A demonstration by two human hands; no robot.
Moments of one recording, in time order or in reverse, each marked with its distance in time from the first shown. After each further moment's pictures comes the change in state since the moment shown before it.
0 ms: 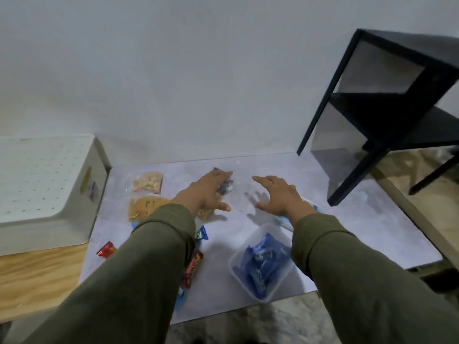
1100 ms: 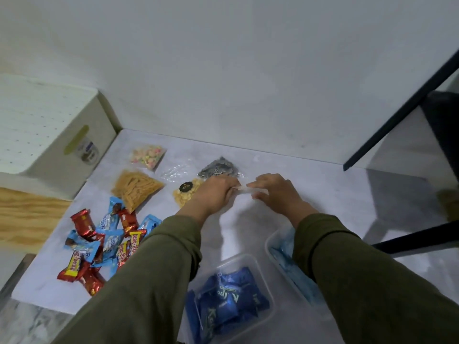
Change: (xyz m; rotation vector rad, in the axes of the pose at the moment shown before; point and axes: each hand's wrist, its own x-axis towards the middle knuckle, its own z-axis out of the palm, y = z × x) left_hand 0.090 0.035 0.056 -0.085 0.301 -0.182; right_hand 0.160 0.073 0.039 0.103 -0.083 -0.460
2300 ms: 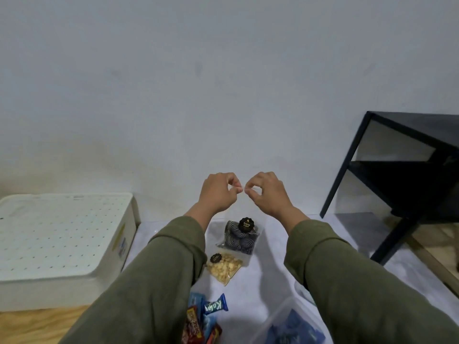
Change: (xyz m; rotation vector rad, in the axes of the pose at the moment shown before) left_hand -0.030 0.001 -0.211 -0.240 0.307 0.132; right_hand -0.019 -0.197 -0.129 0.087 0.631 0.103
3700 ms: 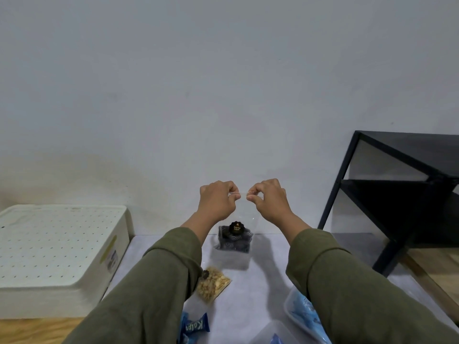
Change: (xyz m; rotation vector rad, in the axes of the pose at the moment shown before) left_hand 0.016 0.045 0.019 0.223 0.100 -0.028; right_hand 0.006 0.028 -0.043 0.138 0.036 0.043
